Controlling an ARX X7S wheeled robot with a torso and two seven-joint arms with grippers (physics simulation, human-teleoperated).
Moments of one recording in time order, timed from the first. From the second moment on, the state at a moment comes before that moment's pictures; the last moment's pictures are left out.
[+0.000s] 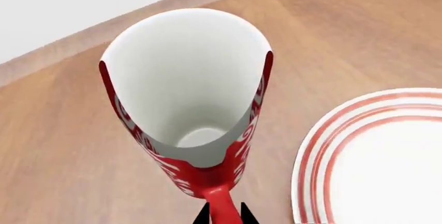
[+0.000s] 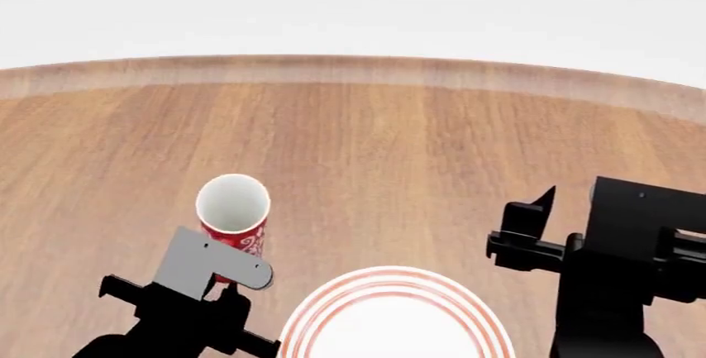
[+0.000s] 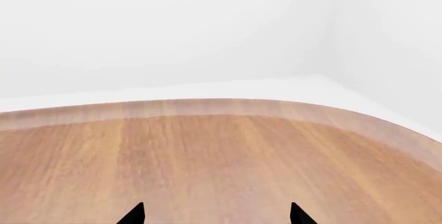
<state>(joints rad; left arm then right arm) -0.61 -0.04 0.34 -0.29 0.02 -0.74 0.01 0.56 0.23 0.03 -0.01 0.21 0.68 0.27</state>
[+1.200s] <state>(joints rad) -1.03 0.00 1.53 -0.81 -1.06 -0.25 -0.16 0.56 0.24 0.01 0.04 0.24 0.64 0.26</state>
